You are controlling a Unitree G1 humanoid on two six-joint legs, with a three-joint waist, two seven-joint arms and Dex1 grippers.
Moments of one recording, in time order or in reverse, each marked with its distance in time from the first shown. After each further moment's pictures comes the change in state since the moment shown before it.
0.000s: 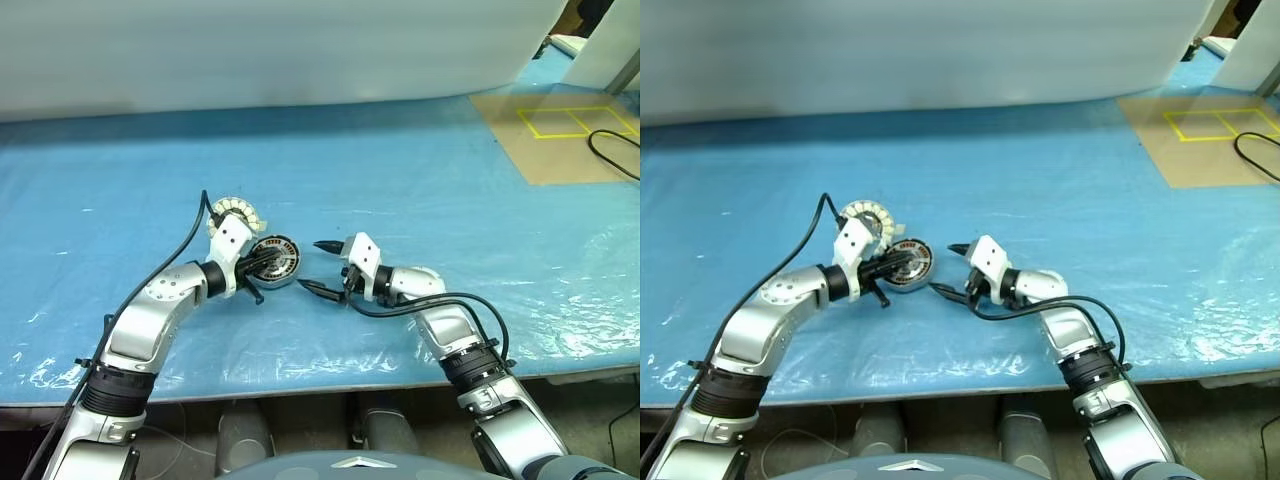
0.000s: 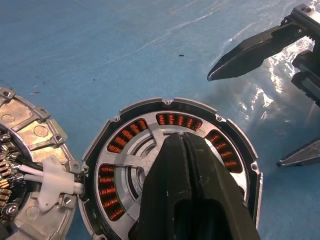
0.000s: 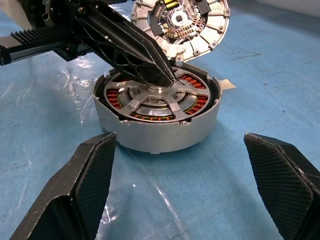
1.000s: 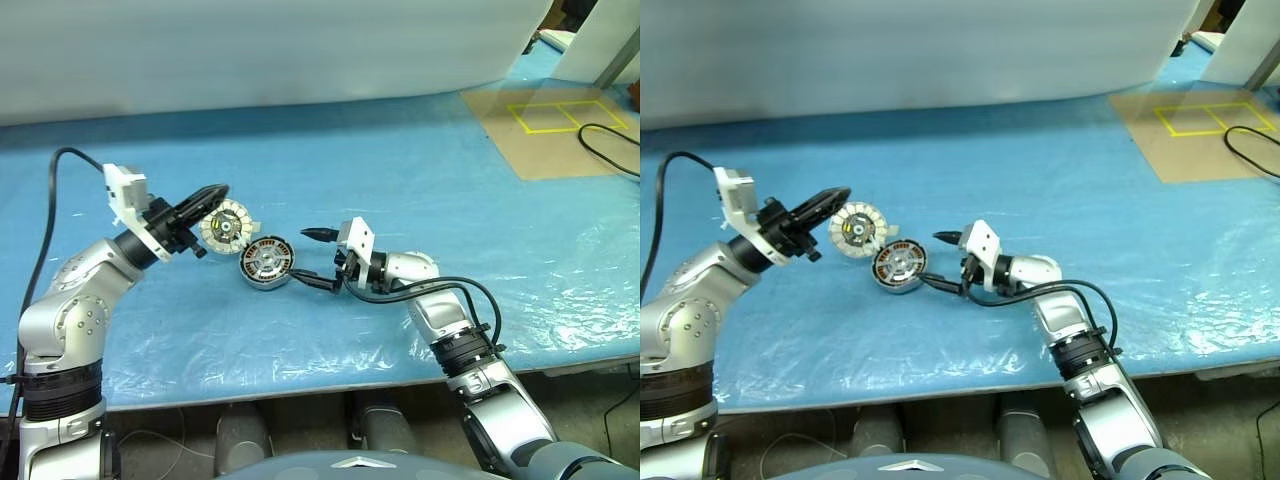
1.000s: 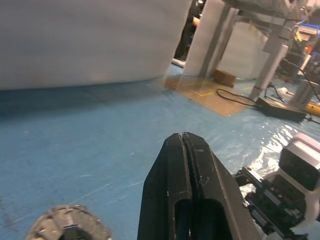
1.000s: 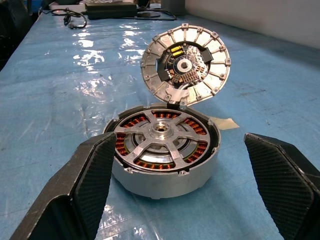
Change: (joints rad) left arm -0.023 0.055 0.456 -0.032 -0.508 0.021 -0.032; right arm -0.080 0.039 -0.019 0.029 0.067 0.001 0.099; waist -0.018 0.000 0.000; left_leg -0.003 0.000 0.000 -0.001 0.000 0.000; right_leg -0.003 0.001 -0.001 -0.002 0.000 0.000
